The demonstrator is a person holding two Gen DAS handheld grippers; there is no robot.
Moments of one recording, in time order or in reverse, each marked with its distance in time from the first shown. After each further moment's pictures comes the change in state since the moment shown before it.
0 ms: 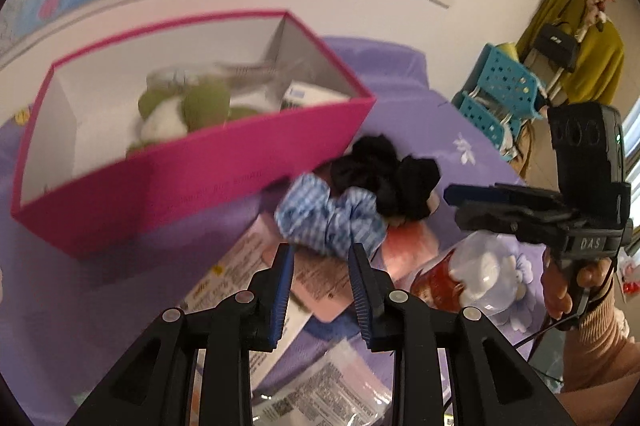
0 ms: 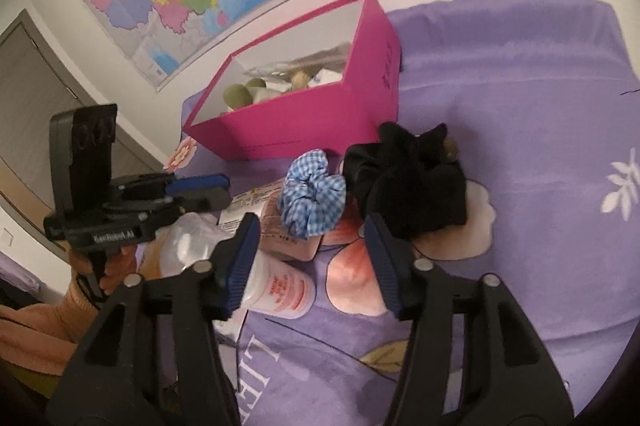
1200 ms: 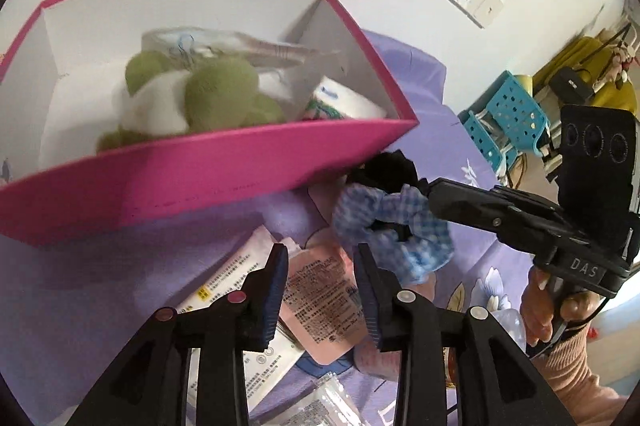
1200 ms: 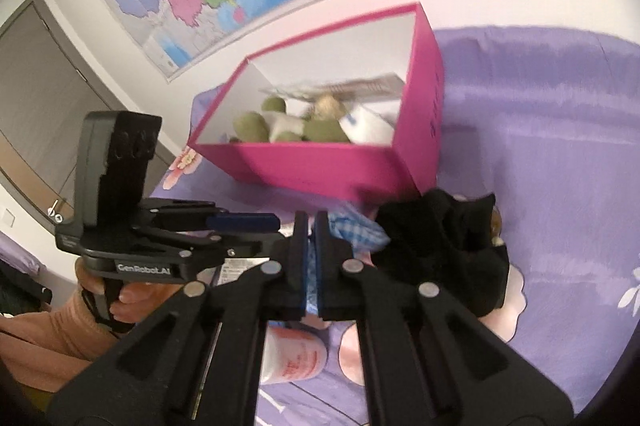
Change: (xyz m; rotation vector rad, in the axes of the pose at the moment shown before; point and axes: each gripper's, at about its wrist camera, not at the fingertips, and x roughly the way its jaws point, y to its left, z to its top) left arm 0.022 0.042 0.020 -0.171 0.044 -0.102; right arm 0.030 0.024 0.048 -0.089 0.027 0.029
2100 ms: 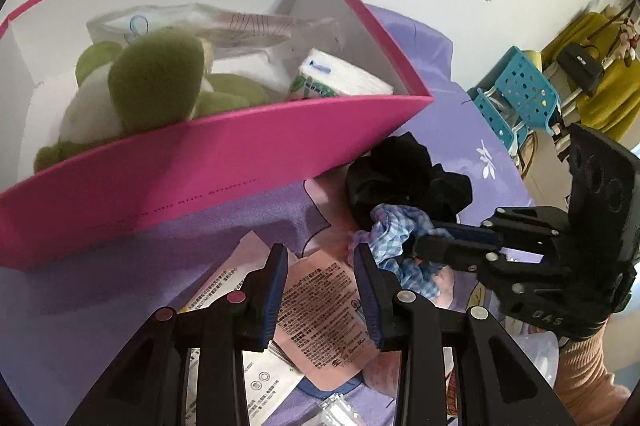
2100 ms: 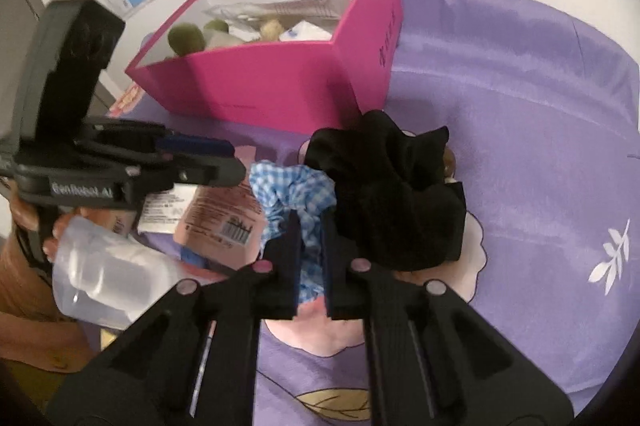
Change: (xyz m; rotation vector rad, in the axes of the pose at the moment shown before) left arm 0.041 -0.020 0.009 0.044 0.071 0.040; right arm 0.021 -0.018 -0.037 -0.067 0.141 -0.207
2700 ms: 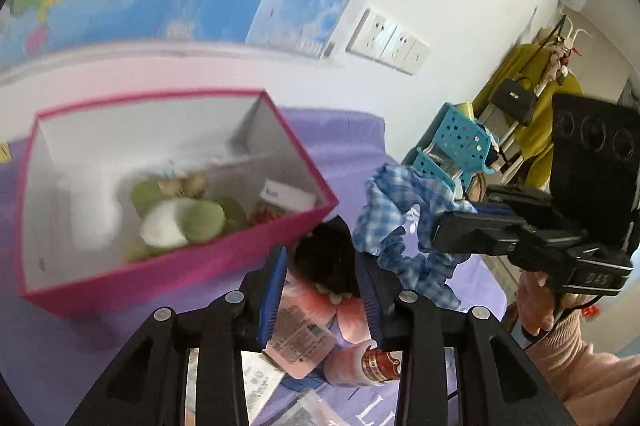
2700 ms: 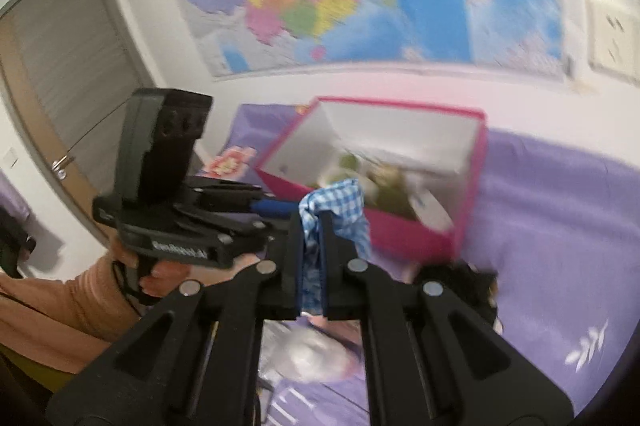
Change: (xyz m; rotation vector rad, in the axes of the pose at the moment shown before) left arm -0.110 -0.010 0.007 0.116 -0.280 -0.135; right arm -0.095 0.092 0.059 -0.192 -0.241 0.201
